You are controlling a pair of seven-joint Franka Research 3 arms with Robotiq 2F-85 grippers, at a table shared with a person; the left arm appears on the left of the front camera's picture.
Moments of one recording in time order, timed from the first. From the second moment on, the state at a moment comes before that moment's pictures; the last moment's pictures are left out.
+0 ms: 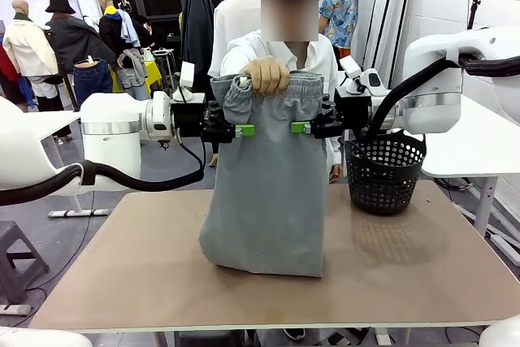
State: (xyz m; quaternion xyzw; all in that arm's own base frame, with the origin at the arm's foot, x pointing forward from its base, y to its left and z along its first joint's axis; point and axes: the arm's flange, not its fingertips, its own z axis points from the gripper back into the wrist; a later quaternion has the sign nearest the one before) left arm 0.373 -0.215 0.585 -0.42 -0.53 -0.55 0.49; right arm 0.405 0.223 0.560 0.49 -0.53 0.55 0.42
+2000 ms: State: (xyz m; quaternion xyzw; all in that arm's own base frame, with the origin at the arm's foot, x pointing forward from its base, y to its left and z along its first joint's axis) left arm 0.388 -0.202 0.582 -0.42 -0.51 -0.54 0.52; right arm 0.424 0.223 0.566 0.50 -0.48 0.55 0.46
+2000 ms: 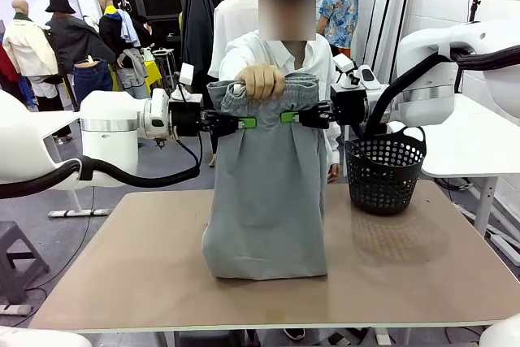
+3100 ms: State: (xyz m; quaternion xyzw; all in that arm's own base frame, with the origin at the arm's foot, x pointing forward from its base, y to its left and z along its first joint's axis) left arm 0.386 -0.203 0.583 -0.42 -0.51 -0.54 0.52; right arm 0.423 0.223 0.567 0.50 -0.48 0.55 0.46
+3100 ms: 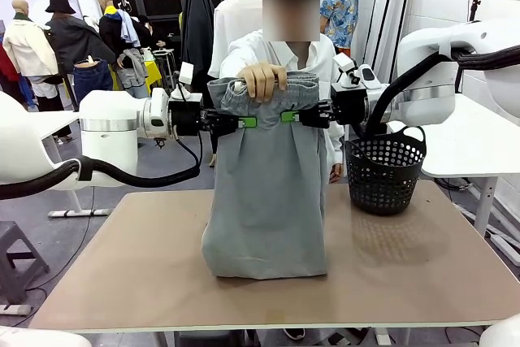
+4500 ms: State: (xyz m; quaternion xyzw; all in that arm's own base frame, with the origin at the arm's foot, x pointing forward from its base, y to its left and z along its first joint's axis) left arm 0.386 -0.203 0.583 -0.42 -0.51 -0.54 0.52; right arm 0.423 0.223 0.567 0.50 -0.48 0.55 0.46
